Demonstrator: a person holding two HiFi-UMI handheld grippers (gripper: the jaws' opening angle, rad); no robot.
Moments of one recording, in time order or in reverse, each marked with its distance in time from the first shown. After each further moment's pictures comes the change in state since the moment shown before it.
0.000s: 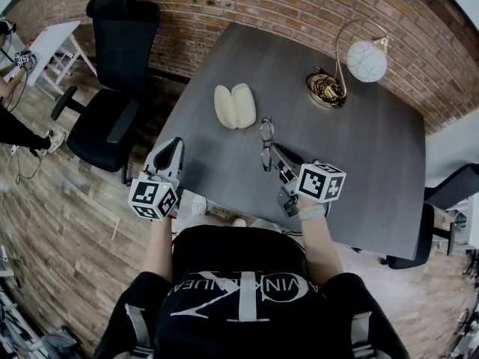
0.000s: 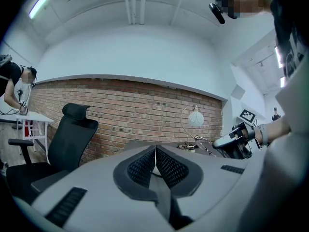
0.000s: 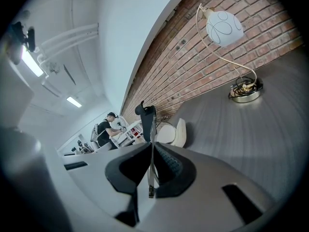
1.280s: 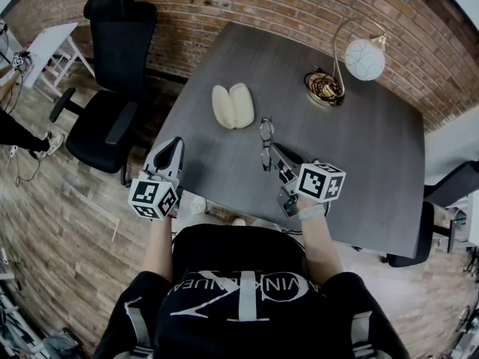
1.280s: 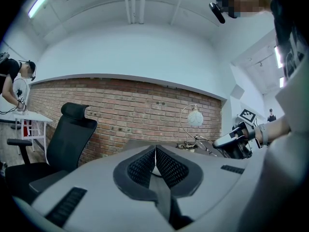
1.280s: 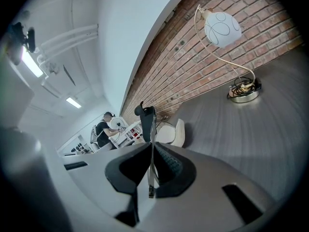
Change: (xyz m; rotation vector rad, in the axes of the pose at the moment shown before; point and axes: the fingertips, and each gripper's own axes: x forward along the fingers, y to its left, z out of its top) left arm 0.006 -0.003 -0.002 0.002 0.004 -0.010; right arm -0.003 -0.005 0.001 0.006 -0.007 -0.006
